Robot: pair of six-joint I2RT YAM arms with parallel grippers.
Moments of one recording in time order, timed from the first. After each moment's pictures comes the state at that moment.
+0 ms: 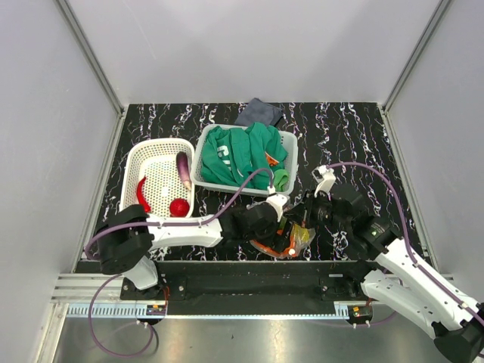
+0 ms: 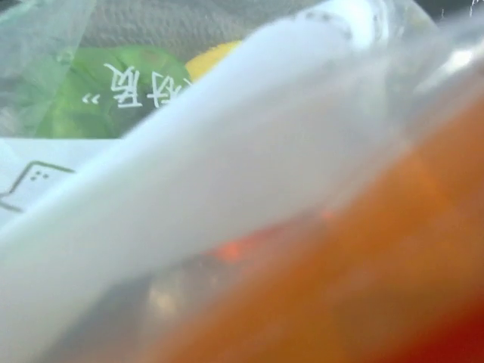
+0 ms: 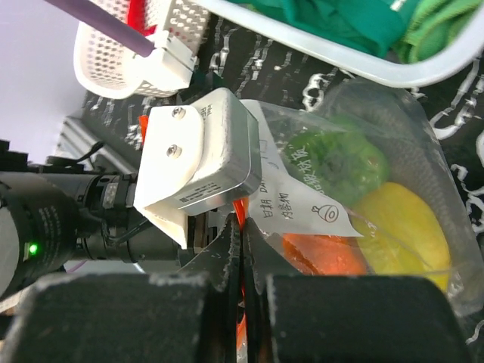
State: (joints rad) left arm -1.20 1.57 0.91 -0.08 -0.07 -0.58; right arm 0.66 0.71 0.65 -0.40 -0.25 0.63
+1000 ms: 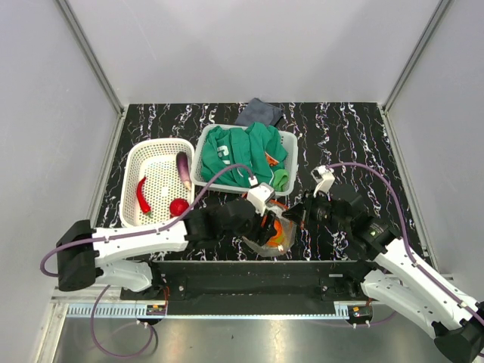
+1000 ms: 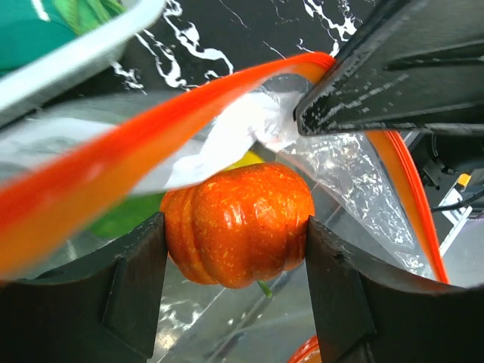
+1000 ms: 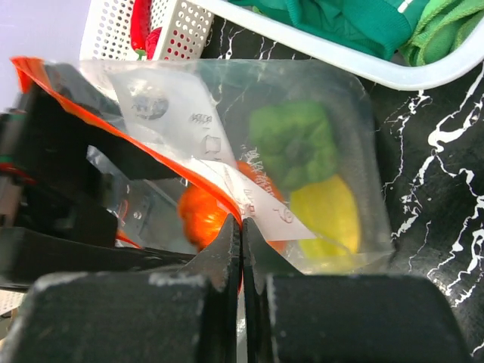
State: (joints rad) left arm -1.21 1.29 0.87 -0.18 -0.18 -0.45; right arm 0.66 0.71 0.64 -0.38 -0.23 0.63
